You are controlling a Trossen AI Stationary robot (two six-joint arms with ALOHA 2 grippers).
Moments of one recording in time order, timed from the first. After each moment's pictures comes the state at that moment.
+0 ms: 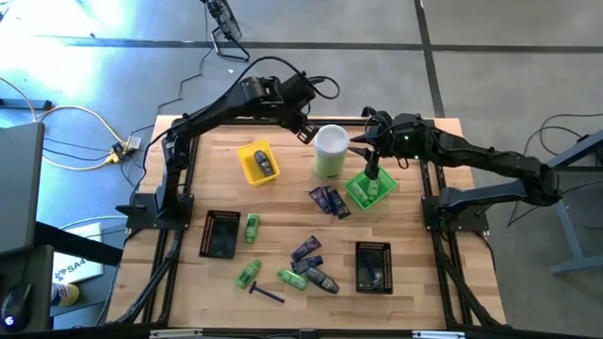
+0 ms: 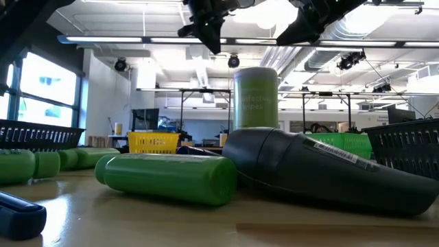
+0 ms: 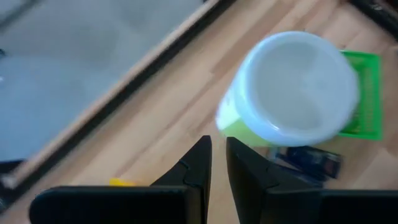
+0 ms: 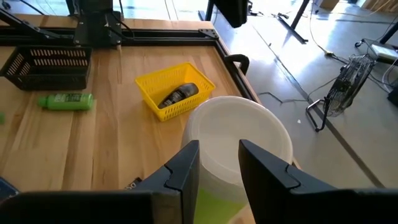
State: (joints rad) left arm 0.36 1.97 2.34 -1.33 -0.19 -0.40; right arm -0.36 1.06 0.95 -0.33 0.00 -0.16
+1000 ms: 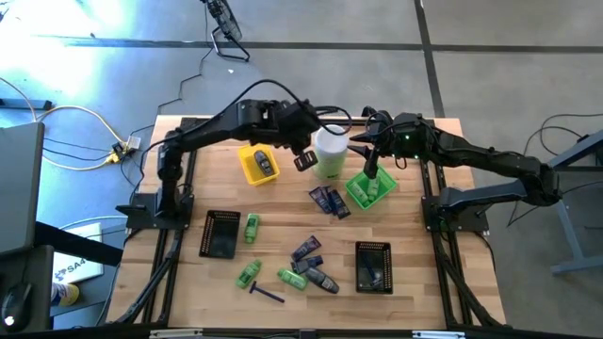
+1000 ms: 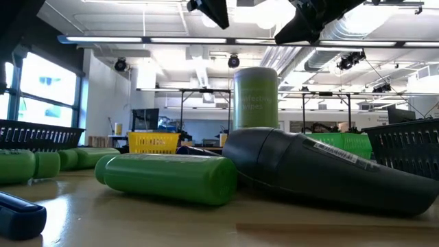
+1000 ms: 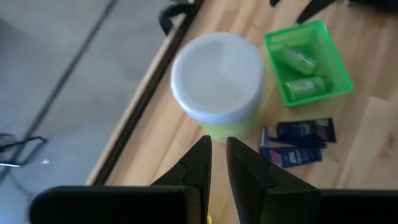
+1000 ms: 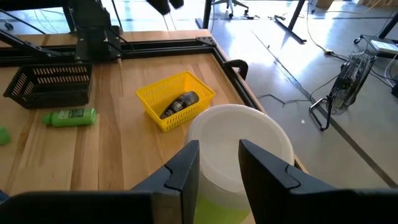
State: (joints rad) left arm 0.14 1.92 2.34 -1.31 -0.37 -0.16; right arm -0.36 1.06 0.95 -0.30 0.00 -0.10
